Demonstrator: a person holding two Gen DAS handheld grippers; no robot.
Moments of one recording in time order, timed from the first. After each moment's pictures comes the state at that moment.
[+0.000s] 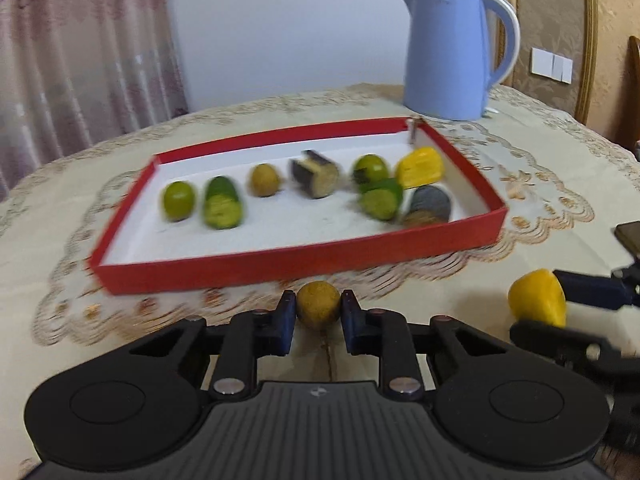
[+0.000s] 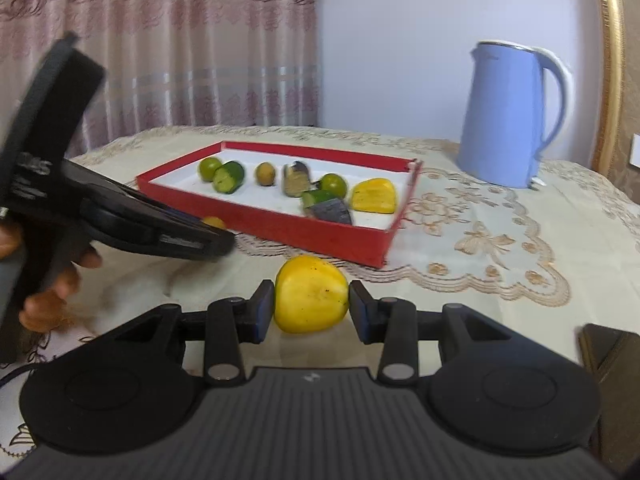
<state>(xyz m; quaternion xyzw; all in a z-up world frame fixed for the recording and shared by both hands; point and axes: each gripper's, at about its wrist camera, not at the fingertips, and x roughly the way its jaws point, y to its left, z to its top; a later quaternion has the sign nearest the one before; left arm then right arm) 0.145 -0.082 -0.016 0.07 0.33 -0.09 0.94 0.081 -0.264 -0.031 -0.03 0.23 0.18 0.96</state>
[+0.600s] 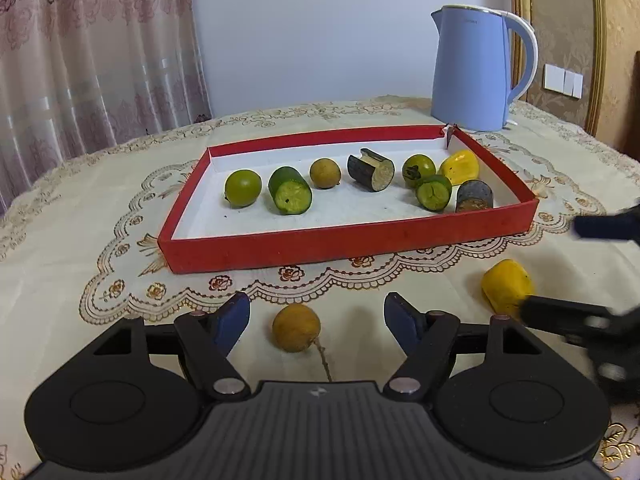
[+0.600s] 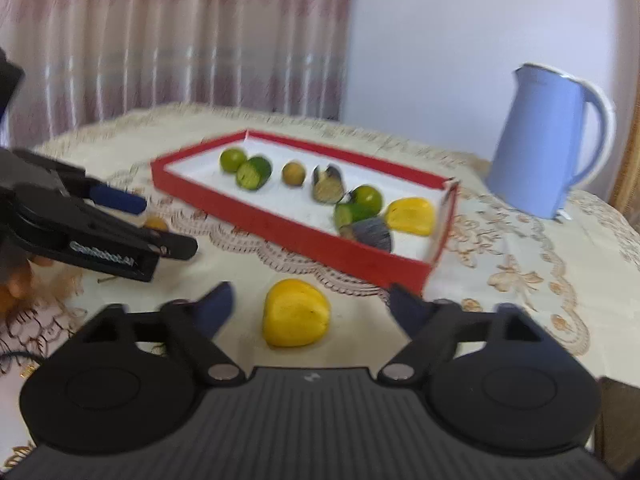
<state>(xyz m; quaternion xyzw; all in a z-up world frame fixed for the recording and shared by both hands) 0.130 -0.038 -0.015 0.07 0.31 -0.08 0.95 0.089 -0.239 -0.020 -0.07 0.23 0.17 0.96</state>
